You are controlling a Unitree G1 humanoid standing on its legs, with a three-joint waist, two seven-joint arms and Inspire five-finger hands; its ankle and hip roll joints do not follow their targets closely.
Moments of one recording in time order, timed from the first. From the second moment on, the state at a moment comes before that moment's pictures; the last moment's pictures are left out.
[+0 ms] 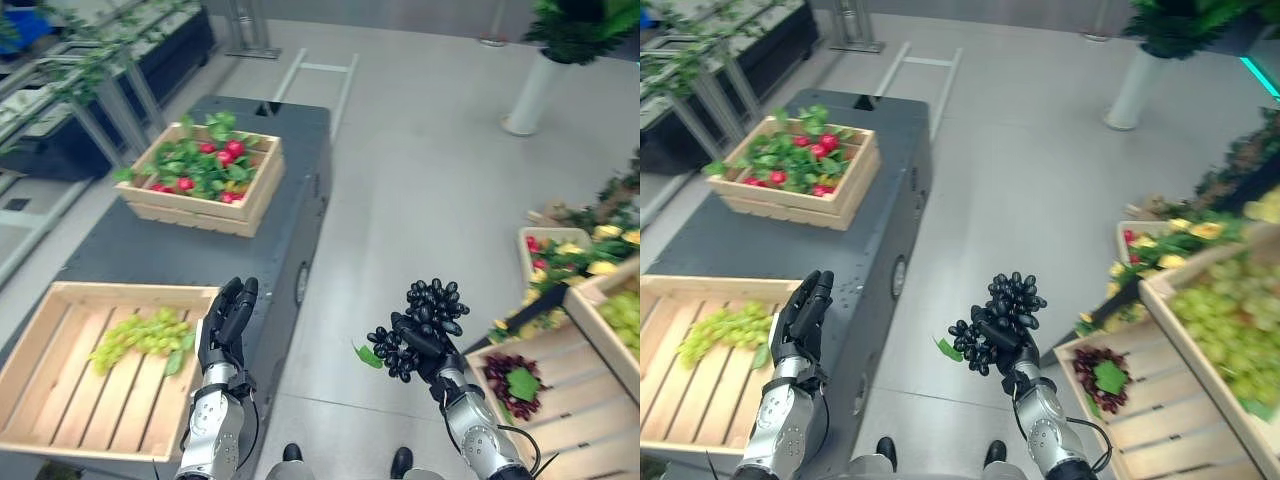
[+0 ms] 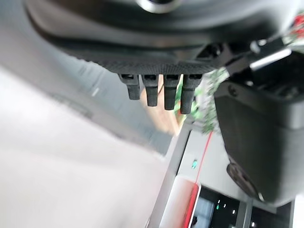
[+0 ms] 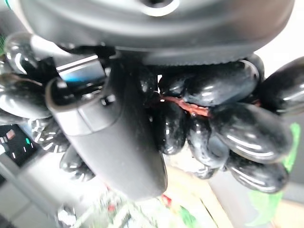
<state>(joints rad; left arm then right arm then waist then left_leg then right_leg) 0.07 0.27 -0.16 0.39 -0.68 -0.39 0.19 0.06 -0.20 0.21 0.42 0.91 -0.08 0.06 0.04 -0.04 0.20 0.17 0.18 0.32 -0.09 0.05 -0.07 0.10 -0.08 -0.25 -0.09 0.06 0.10</state>
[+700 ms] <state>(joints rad) 0.10 0.23 -0.22 0.36 -0.69 -0.40 0.30 0.08 -0.29 0.26 0.49 0.78 0.09 0.21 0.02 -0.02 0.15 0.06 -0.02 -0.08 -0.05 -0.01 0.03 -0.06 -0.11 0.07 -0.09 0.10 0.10</state>
